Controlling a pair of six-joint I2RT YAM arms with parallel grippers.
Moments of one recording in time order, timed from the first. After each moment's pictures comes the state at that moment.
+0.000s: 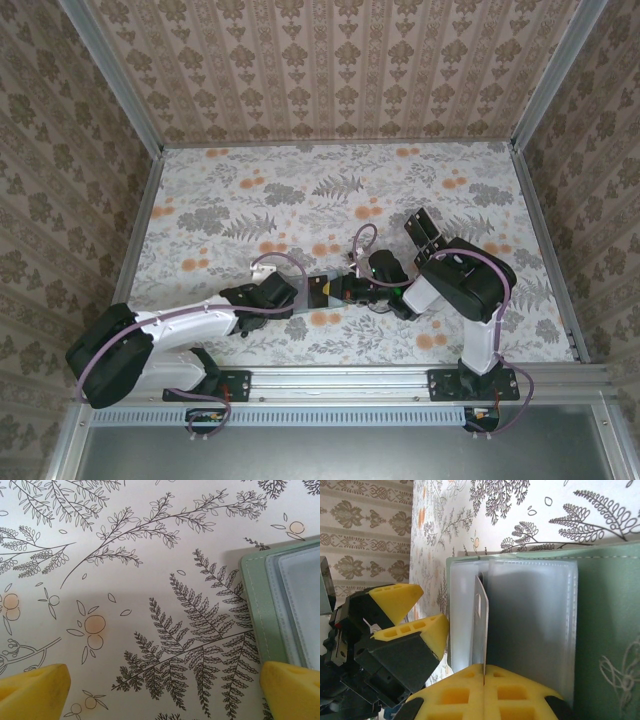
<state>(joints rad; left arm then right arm) -0.91 1.23 0.46 -0.39 -0.47 -0.68 0.66 1.91 0.50 0.93 -0.60 1.02</state>
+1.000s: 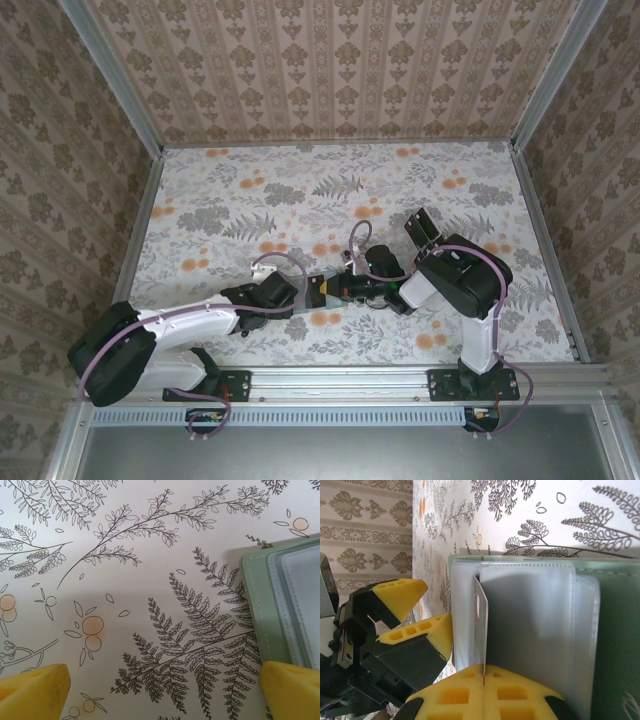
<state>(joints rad) -0.91 1.24 0.46 -0.38 -0.46 -0.67 0.64 1.94 0.56 0.88 -0.67 1.02</state>
